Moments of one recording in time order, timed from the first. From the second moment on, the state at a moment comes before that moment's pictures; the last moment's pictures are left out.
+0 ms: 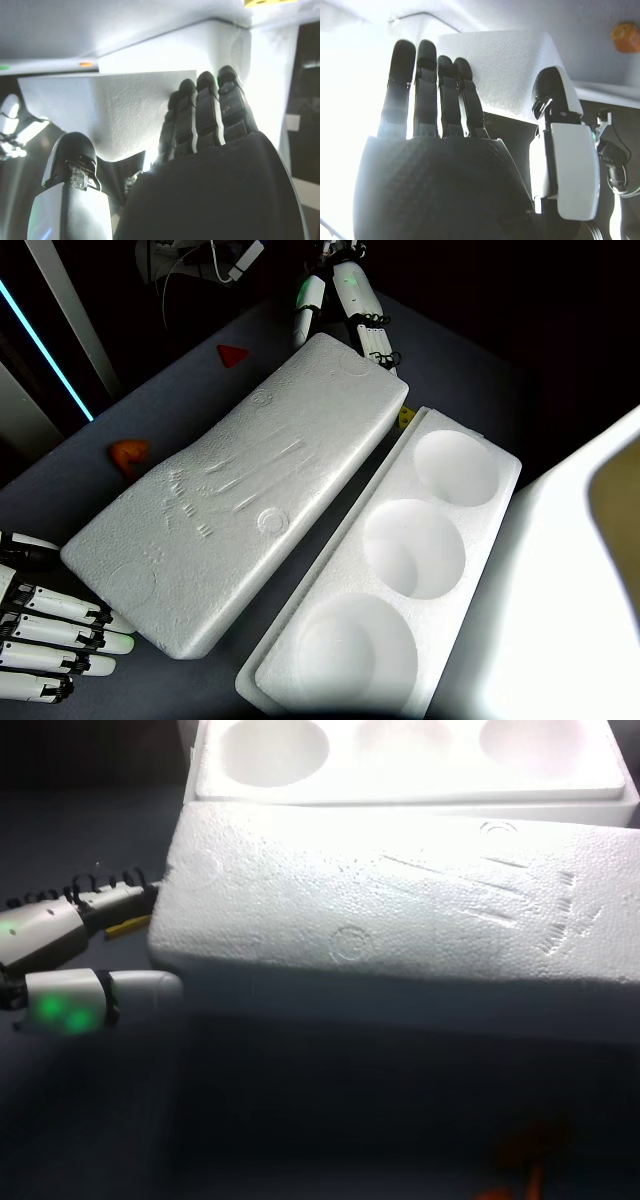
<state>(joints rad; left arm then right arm) 0.94 -0.89 1.11 0.00 -0.87 0.30 -0.90 -0.61 0.86 0.24 0.77 -0.87</state>
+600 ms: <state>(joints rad) 0.90 -0.86 1.12 -0.01 -0.90 0.29 -0.81 -0.60 0.86 0.20 0.76 -0.87</state>
